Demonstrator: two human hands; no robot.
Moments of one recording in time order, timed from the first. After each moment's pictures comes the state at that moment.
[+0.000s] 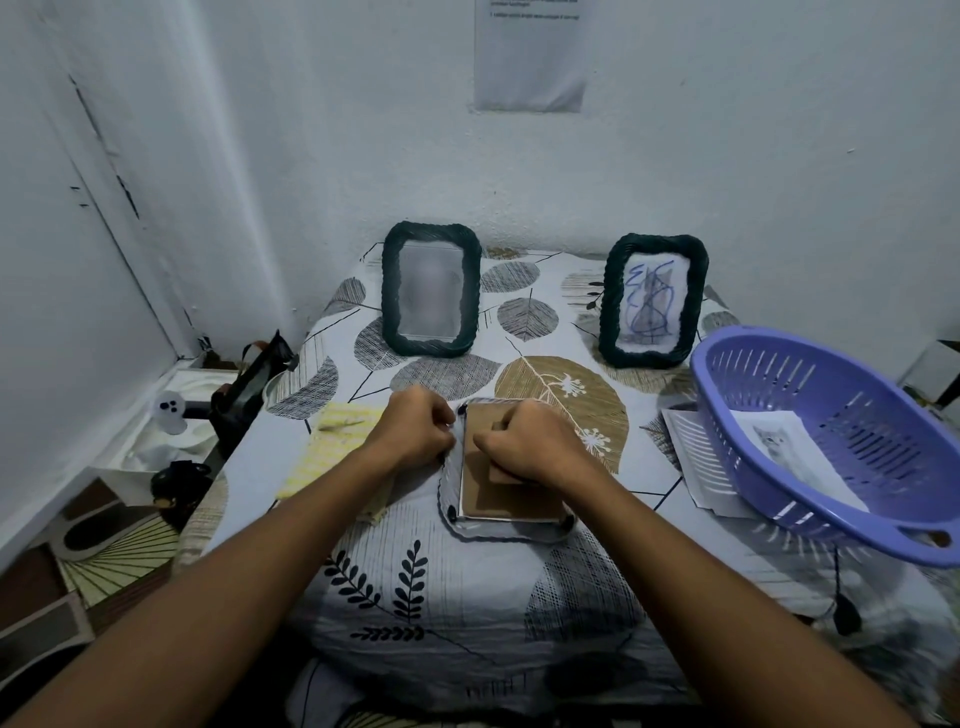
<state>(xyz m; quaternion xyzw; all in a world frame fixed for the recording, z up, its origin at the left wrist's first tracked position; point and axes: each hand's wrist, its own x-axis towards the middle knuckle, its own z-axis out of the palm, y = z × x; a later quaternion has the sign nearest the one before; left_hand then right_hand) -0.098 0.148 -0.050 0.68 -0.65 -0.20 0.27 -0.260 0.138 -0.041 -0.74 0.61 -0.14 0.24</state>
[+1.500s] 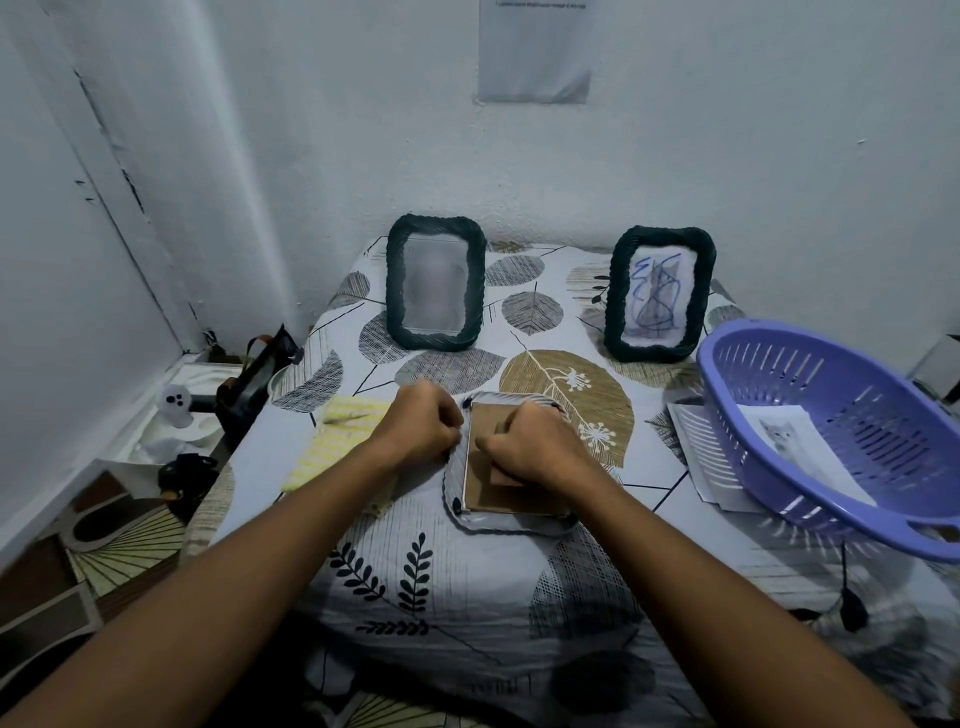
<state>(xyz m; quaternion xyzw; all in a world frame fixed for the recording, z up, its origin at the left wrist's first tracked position) -0.100 0.154 -0.045 0.68 -0.66 -0.20 0.26 -0.258 0.140 -0.052 -0.73 0.62 -0.13 0.23</state>
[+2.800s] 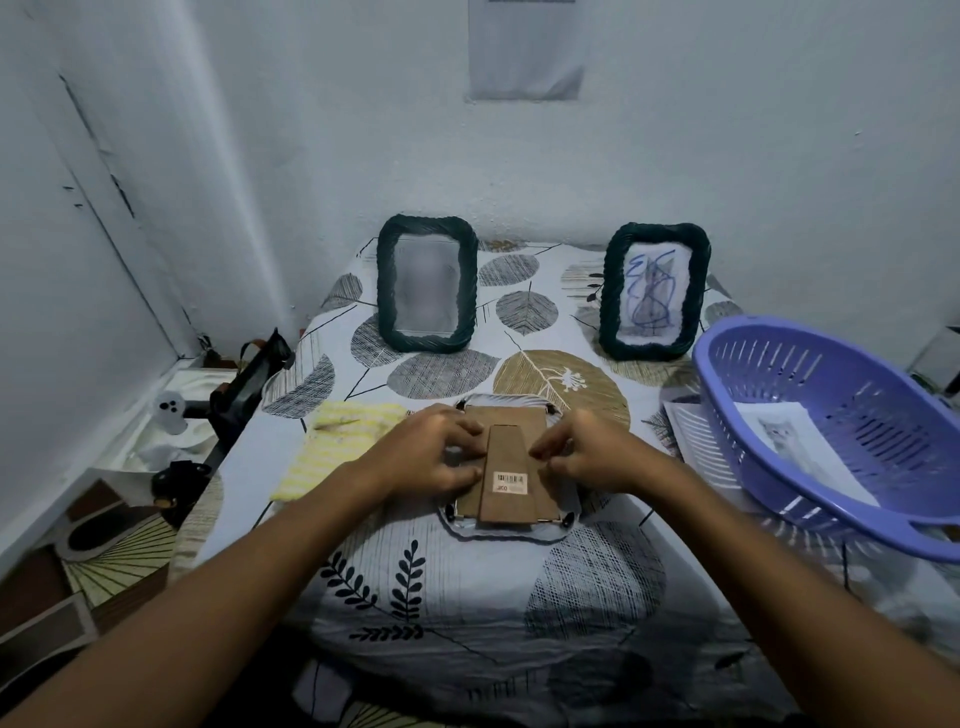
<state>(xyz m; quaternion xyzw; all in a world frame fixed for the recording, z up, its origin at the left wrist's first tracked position) -0.096 0.162 -0.059 0.53 -0.81 -0.17 0.17 -0.328 0.139 -0.031 -0.81 0.50 -0.07 0.28</state>
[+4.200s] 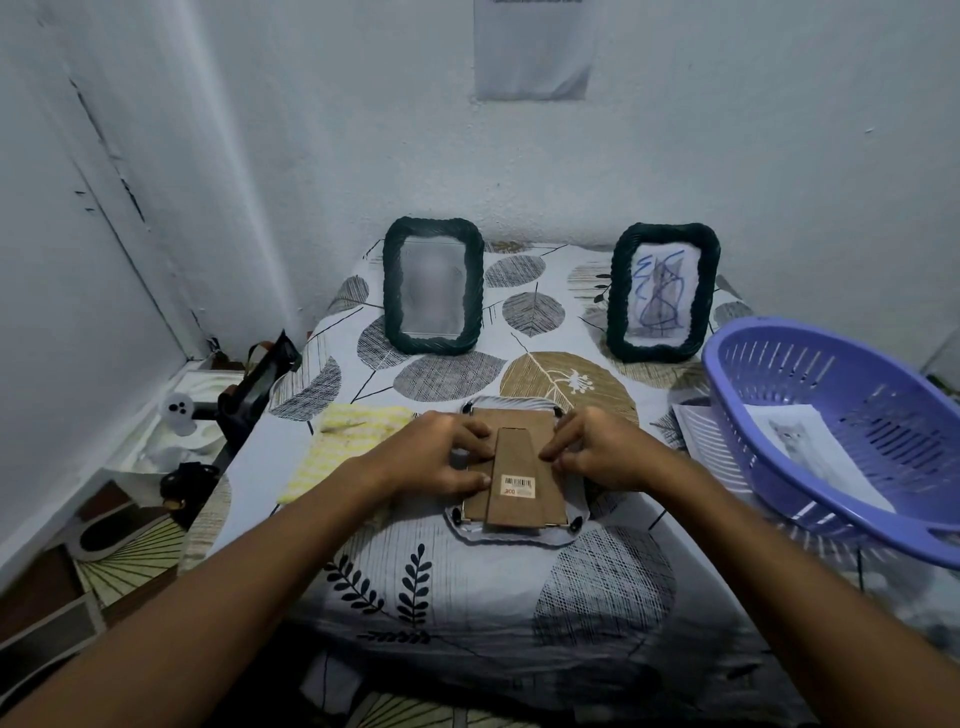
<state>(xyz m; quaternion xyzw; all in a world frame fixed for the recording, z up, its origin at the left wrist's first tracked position) -0.094 0.157 -0.054 0.51 -0.83 -0.19 0.12 -0.331 0.135 -0.024 -0.82 0.50 -0.07 0.26</state>
